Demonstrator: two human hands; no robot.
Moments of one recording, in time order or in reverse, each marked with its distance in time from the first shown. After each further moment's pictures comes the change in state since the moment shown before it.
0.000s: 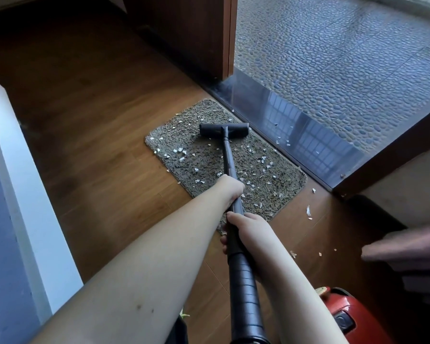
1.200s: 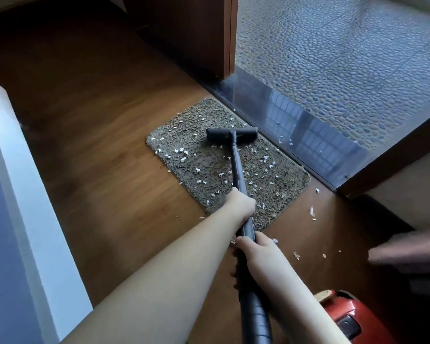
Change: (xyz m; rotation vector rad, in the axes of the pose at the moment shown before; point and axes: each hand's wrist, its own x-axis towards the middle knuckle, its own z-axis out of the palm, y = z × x) left_hand -0.013 -0.021 0.020 0.121 0.004 0.019; right_hand -0.019 0.019 -0.014 -0.228 0.077 0.019
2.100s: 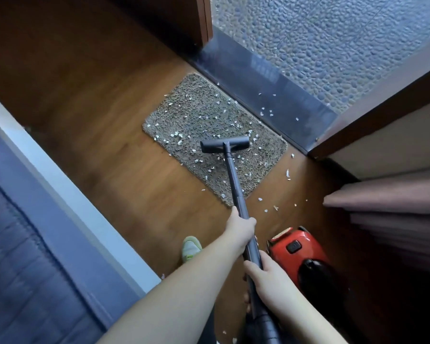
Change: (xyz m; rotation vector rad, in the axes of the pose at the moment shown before) left_hand -0.191 0.063 -0.049 -0.214 -0.238 -0.364; right_hand -0.171 -0.102 -0.023 -0.163 -0.032 0.250
